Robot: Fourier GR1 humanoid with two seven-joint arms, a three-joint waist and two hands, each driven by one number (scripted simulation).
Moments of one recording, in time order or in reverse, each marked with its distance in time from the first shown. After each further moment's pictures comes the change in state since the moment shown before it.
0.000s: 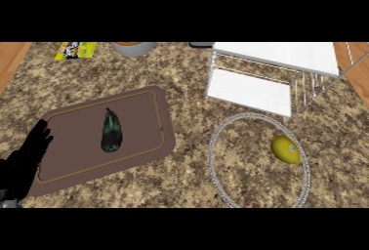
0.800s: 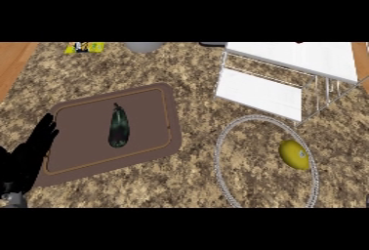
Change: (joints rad) left arm -0.040 0.008 -0.024 0.016 0.001 -0.014 -0.008; right arm -0.168 0.430 0.481 0.267 0.481 -0.401 -0.204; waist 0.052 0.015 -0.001
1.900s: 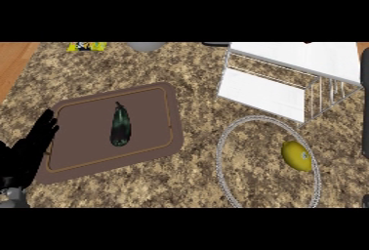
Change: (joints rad) left arm -0.026 0.022 -0.015 0.003 0.023 0.009 0.023; right arm 0.018 0.021 0.267 0.096 0.373 0.083 0.019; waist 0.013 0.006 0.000
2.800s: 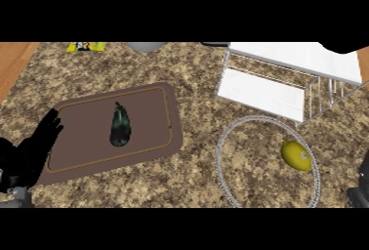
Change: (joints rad) left arm 0.001 -0.003 -0.037 -0.011 0.003 0.037 0.005; right arm -0.073 0.068 0.094 -0.378 -0.037 0.328 0.173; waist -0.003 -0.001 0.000
